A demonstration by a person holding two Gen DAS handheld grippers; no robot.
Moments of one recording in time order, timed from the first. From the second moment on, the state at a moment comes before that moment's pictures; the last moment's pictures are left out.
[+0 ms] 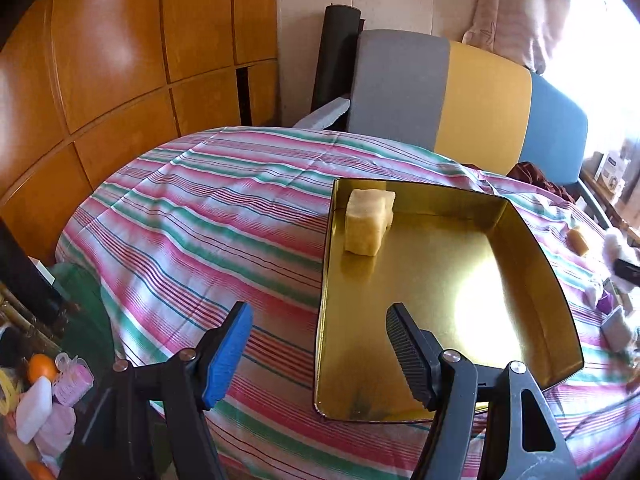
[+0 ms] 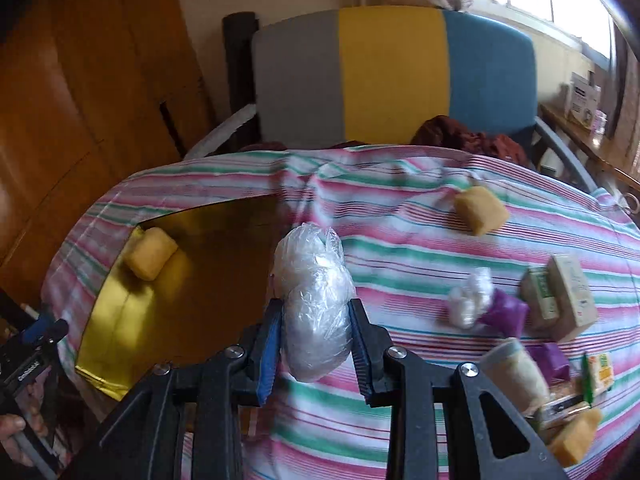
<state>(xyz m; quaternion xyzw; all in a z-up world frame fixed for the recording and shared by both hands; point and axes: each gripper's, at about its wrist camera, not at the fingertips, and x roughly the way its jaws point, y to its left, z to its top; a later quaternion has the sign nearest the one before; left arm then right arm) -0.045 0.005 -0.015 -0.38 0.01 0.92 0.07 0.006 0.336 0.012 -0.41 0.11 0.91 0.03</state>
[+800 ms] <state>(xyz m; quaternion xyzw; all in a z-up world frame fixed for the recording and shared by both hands) -0.046 -0.044 -0.027 -0.39 -0.03 0.92 0.03 -0.078 0.172 -0.039 -0.50 0.15 0.84 -0.11</state>
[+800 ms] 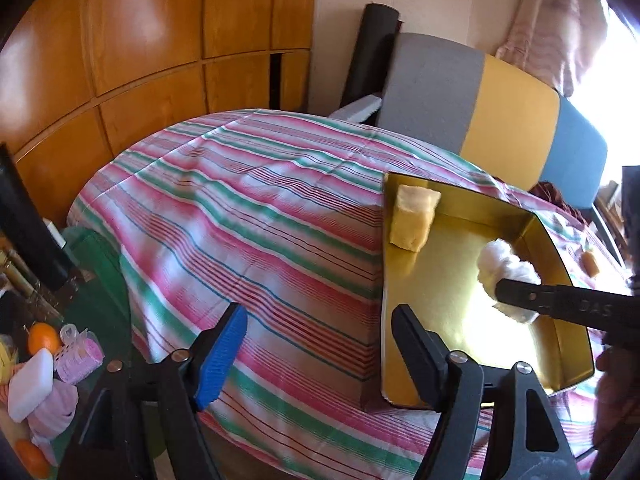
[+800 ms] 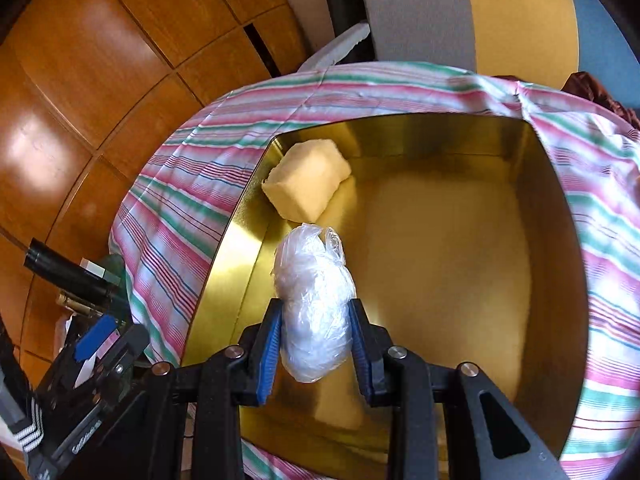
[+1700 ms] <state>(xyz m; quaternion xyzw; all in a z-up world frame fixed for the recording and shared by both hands) -0.047 -0.070 -0.032 -0.40 -0.05 0.92 0.01 -0.104 0.156 -0.052 -0.52 0.21 0.82 -0.14</state>
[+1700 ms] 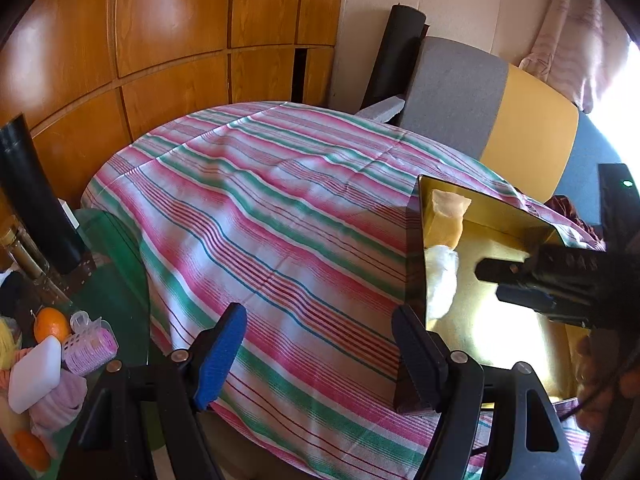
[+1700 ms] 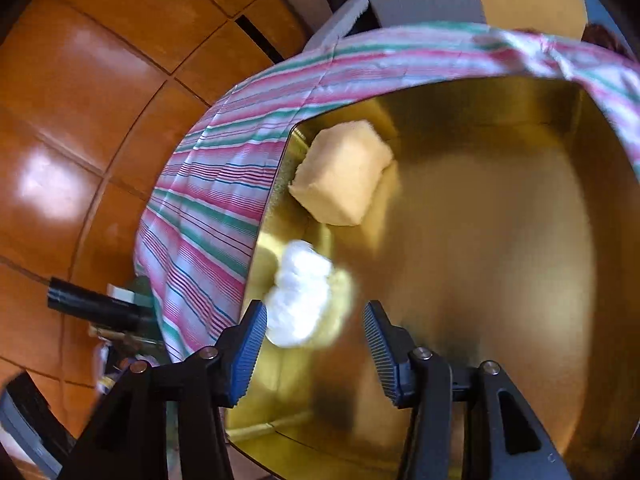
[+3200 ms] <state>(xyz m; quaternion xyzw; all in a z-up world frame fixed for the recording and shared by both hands) -0.004 0.201 0.014 -0.33 0.15 0.88 0.32 0.217 0.516 0.015 -0.35 0.26 0.84 0.34</state>
